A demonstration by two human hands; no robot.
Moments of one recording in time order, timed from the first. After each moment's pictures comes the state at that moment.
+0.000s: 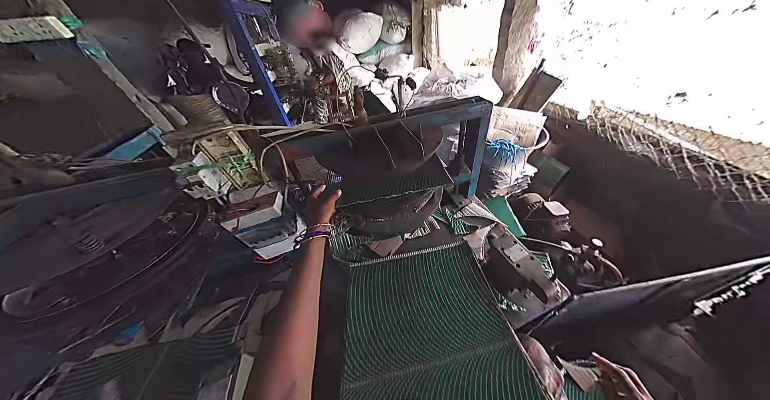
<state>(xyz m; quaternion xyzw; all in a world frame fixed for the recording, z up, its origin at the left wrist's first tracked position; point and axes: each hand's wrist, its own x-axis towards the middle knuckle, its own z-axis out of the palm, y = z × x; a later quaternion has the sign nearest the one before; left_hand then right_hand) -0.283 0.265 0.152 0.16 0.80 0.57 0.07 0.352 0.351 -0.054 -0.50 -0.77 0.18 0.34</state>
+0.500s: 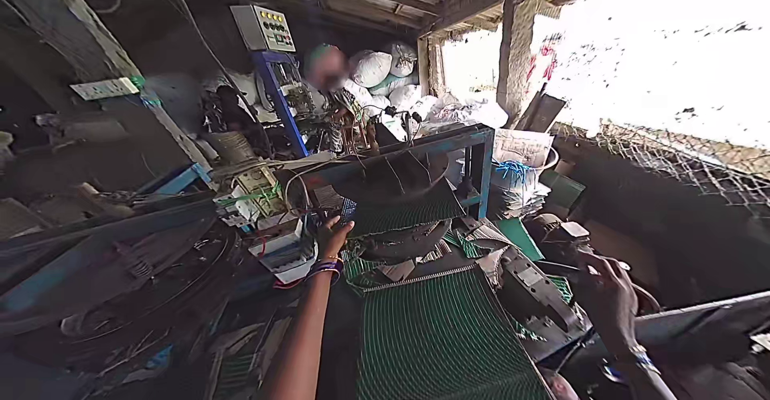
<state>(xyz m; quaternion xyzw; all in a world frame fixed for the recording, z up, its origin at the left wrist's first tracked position) -0.278 0.247 0.157 0.18 0.80 0.57 0.08 0.223 0.462 0.091 -0.47 -0.73 0.12 0.47</state>
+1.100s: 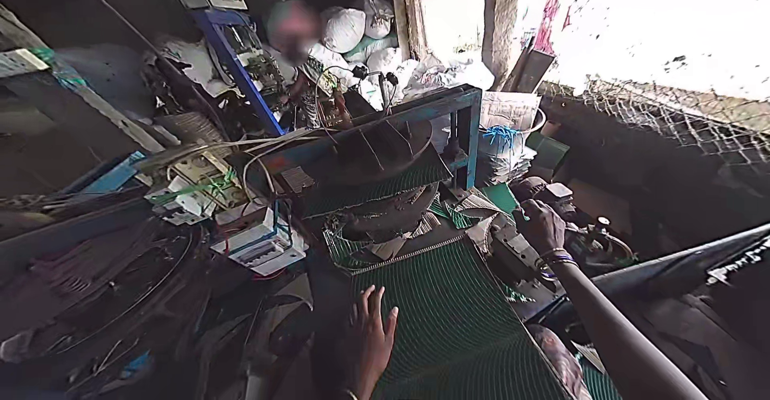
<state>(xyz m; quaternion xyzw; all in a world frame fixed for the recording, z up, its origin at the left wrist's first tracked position) -0.098 0.162 -0.019 0.44 0.88 0.17 -0.08 0.145 0.530 0.073 -0.51 -0.80 0.10 0.30</state>
